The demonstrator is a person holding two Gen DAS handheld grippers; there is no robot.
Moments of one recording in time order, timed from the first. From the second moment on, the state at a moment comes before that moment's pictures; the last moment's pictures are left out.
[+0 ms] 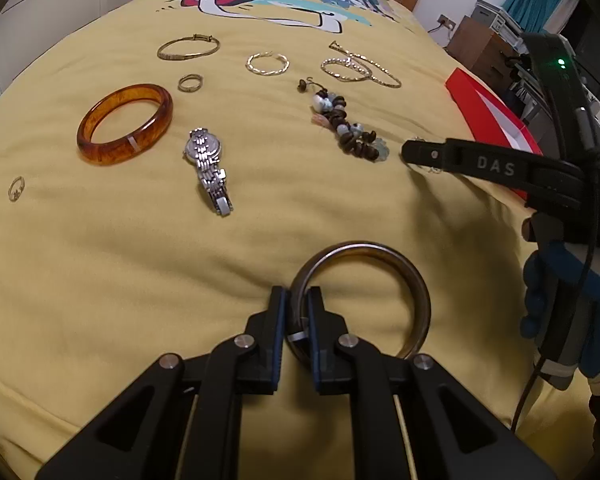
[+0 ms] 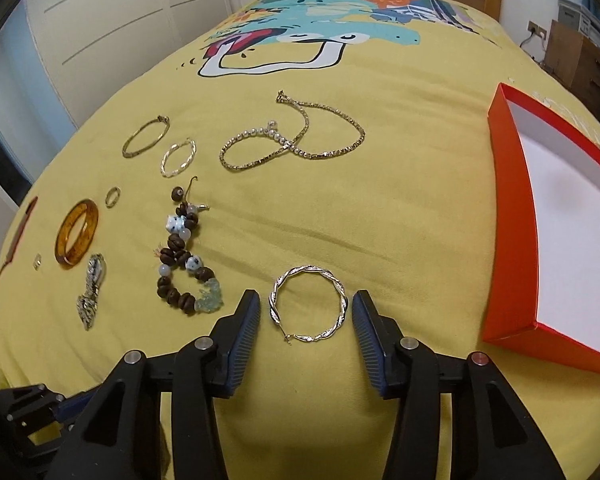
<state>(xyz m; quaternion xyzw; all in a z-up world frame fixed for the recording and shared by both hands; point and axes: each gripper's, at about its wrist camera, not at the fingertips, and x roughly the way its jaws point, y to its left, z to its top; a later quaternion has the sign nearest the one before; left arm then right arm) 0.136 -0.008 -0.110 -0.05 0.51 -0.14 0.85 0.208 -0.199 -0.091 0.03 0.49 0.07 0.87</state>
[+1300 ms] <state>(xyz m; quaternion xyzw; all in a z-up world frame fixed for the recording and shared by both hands) 0.143 -0.141 -0.004 -0.01 0.47 -0.21 0.86 0.106 -0.366 0.018 0.05 0.40 0.03 0.92</state>
